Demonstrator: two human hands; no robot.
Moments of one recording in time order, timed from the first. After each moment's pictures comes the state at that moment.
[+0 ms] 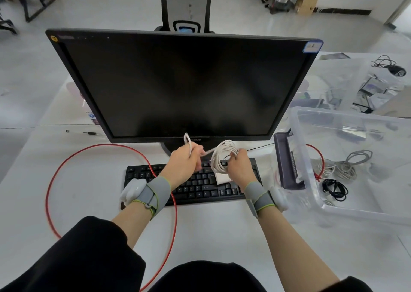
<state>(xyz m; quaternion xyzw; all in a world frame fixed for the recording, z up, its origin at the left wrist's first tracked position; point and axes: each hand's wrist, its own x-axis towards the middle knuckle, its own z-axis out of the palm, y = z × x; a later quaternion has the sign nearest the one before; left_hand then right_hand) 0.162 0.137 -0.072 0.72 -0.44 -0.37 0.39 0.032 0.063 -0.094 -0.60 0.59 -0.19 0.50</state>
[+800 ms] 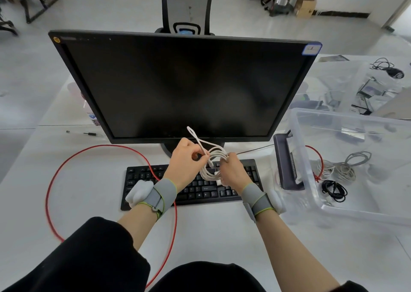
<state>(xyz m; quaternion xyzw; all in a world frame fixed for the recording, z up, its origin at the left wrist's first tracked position) 0.154 0.138 -0.072 0.74 -0.49 -0.25 0.39 0.038 0.072 -0.091 -0.62 0.56 -0.11 0.53</state>
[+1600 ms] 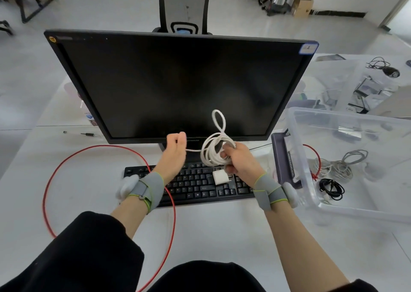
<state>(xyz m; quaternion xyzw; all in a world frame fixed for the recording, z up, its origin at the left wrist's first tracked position) 0.174 0.135 -0.070 0.74 -0.38 -0.37 0.41 0.030 0.053 -0.069 -0.51 0.51 -0.21 0.65</state>
